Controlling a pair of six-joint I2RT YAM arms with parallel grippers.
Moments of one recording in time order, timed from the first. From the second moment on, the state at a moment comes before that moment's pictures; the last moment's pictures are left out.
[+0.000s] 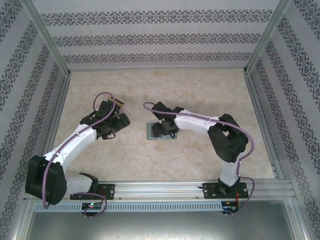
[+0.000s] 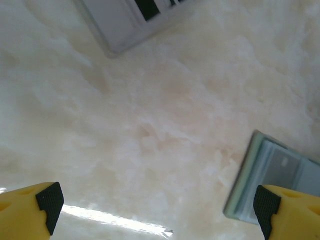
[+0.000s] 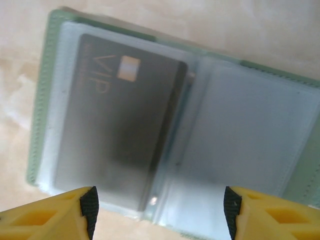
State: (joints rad) left arm -0.31 1.26 0.85 -0.63 0.00 -0.85; right arm 0.75 1.88 1.26 -0.65 0.01 0.50
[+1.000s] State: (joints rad) left arm -0.44 1.64 0.77 -0.04 0.50 -1.00; right arm 0.71 1.92 1.25 -0.63 -0.02 0.48
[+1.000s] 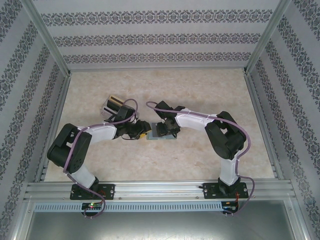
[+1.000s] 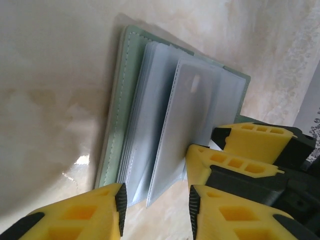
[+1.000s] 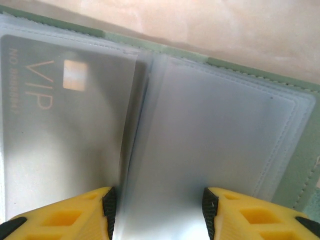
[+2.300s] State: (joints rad) left arm -0.47 1.78 0.92 -0.09 0.51 -0.94; right arm 0.67 1.90 1.22 -0.60 -0.13 0.44
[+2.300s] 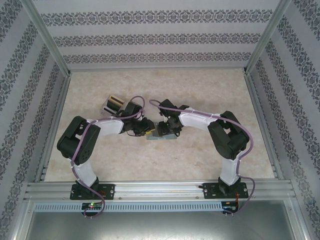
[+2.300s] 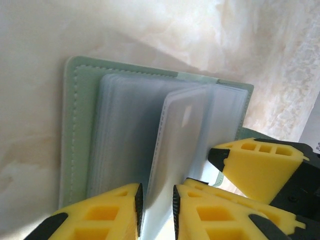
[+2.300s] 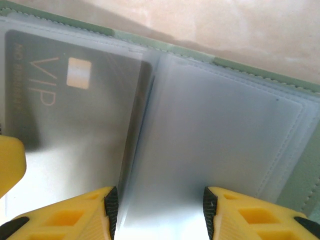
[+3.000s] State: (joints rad) left arm -0.47 1.85 1.04 -0.17 0.56 -0.83; right arm 0.50 1.60 1.14 -0.56 -0.18 0.47
